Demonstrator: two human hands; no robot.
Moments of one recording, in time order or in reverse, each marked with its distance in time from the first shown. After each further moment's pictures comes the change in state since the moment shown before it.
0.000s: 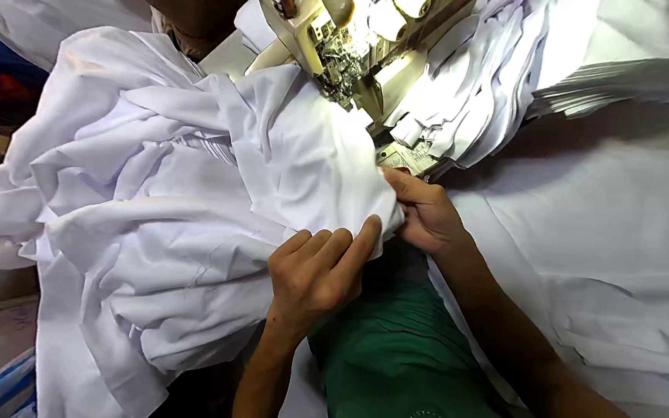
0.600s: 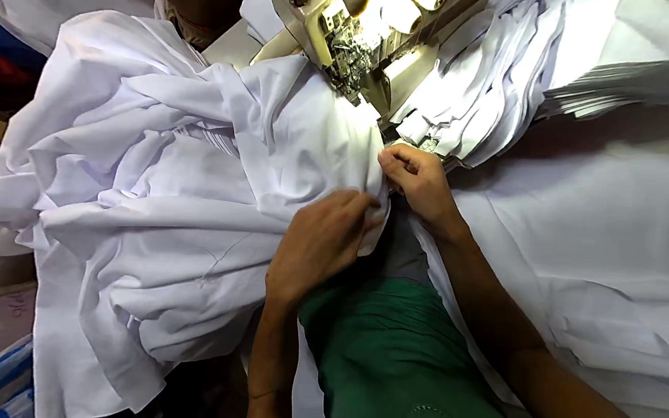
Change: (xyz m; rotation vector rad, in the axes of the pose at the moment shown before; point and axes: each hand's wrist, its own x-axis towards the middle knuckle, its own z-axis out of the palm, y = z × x) left_hand 0.022 -0.028 0.014 -0.353 -0.602 -0.158; right_hand 0.018 0.004 -0.017 -0.862 0.226 -0.306
